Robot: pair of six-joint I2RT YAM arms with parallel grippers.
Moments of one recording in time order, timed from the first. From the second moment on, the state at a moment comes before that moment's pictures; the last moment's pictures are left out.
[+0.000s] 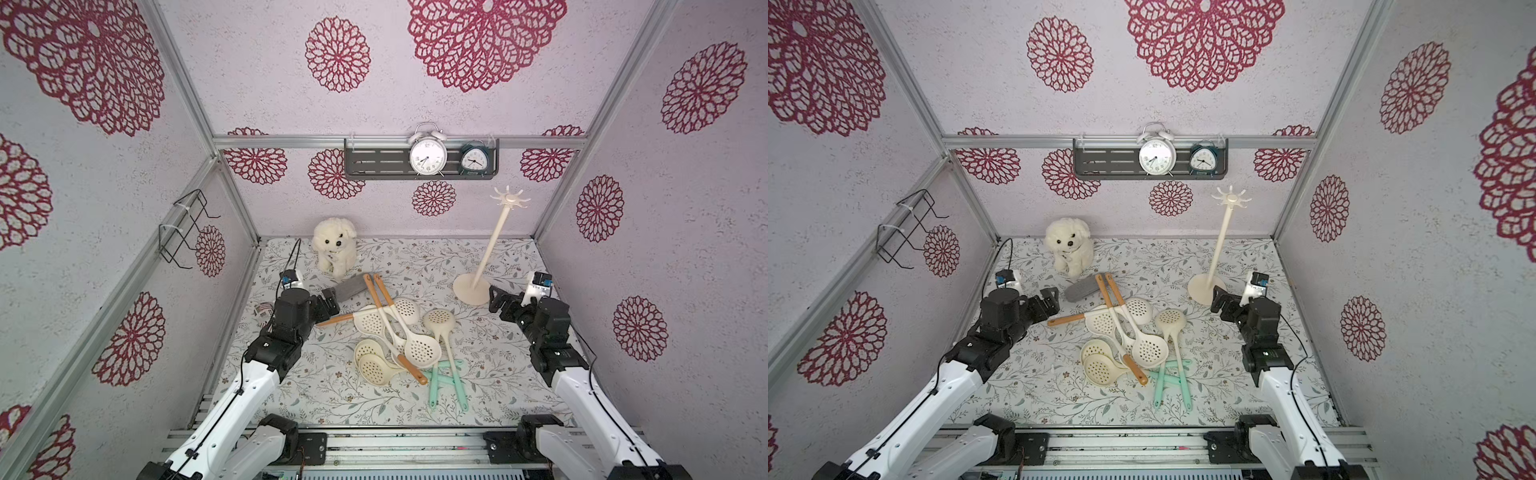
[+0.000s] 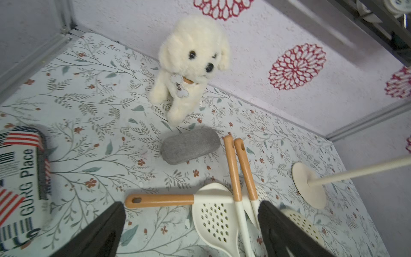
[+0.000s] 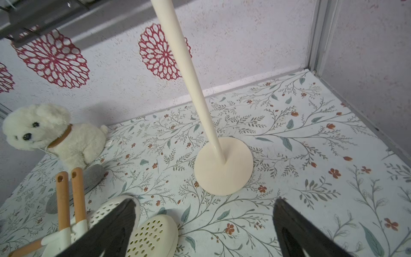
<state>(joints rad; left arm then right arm) -0.36 0.95 0.73 -0.26 -0.19 -0.54 0.07 0.95 0.56 0.04 -0.07 0.32</state>
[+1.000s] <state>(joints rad) -0.61 1.39 0.91 -0.01 0.06 -0.54 0.01 1.77 0.87 0.53 -0.26 0.23</state>
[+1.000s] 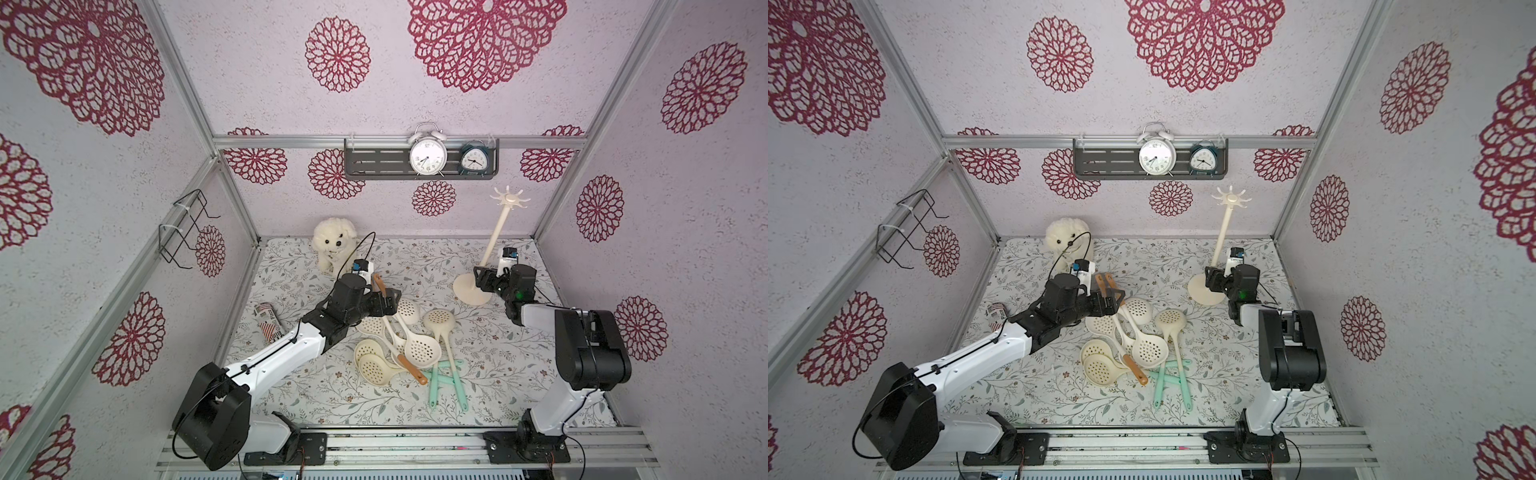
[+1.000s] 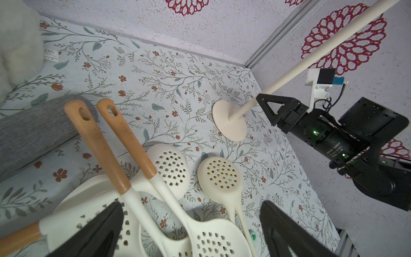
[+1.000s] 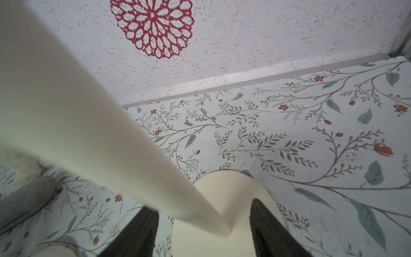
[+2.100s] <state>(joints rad) -0.62 1.42 0.93 -0.14 -0.02 -0.51 0.21 1.81 0.89 0.52 -0.36 0.16</state>
